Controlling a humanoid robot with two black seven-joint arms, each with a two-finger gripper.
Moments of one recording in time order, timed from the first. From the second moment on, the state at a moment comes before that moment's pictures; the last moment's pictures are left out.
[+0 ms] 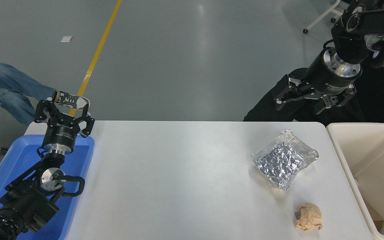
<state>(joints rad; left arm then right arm) -0.60 0.24 -0.89 -0.42 -0.07 -0.57 -0.53 2.19 -0.26 -1.28 1.22 0.03 0.79 -0.11</state>
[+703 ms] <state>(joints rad) -0.60 0.24 -0.89 -0.42 -0.07 -0.57 -0.53 2.19 -0.26 -1.27 1.22 0.03 0.79 -0.11</state>
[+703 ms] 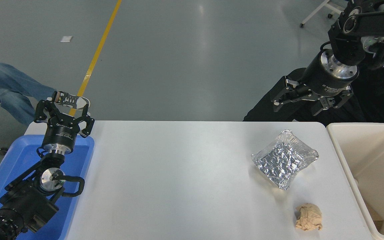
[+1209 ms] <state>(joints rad) -0.60 0.24 -0.89 -0.42 -0.07 -0.57 -0.53 2.20 -0.27 -1.27 1.22 0.03 0.79 -0.11</state>
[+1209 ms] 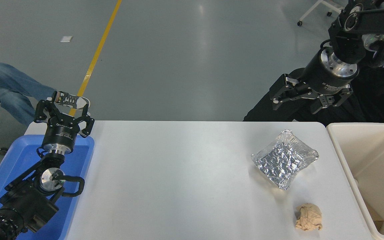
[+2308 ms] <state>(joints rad) -0.60 0.24 -0.89 -0.42 -0.07 -0.57 -0.53 2.07 -0.28 -1.22 1.20 0.04 0.79 -0.11</state>
